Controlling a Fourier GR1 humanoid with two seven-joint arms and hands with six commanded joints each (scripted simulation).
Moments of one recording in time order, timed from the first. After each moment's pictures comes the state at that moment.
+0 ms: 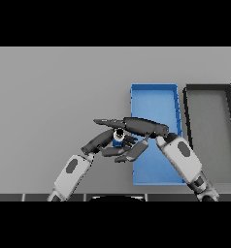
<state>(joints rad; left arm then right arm) -0.26 0.00 -0.44 -1.52 -0.03 -0.37 -0.07 -0.56 -0.29 0.36 -1.75 -0.31 0.68 0.25</state>
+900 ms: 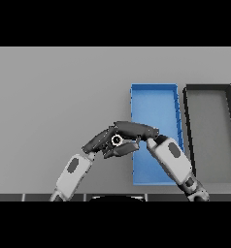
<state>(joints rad) -0.26 -0.04 -0.40 -1.51 -0.07 -0.38 -0.10 -0.56 -0.17 0.38 -1.72 -0.34 0.69 0.25</state>
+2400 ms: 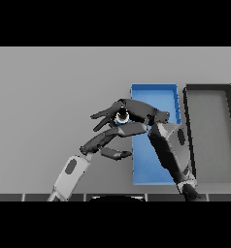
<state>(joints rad) -0.23 -0.01 -0.40 -1.50 -0.13 -0.42 0.10 -0.76 -0.06 0.13 -1.75 -0.65 0.55 0.54</state>
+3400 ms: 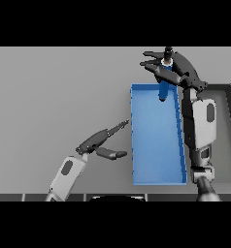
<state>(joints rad) -0.21 0.02 -0.38 -1.55 -0.12 -0.41 0.08 -0.88 -0.27 -0.16 -1.31 -0.35 0.41 0.49</state>
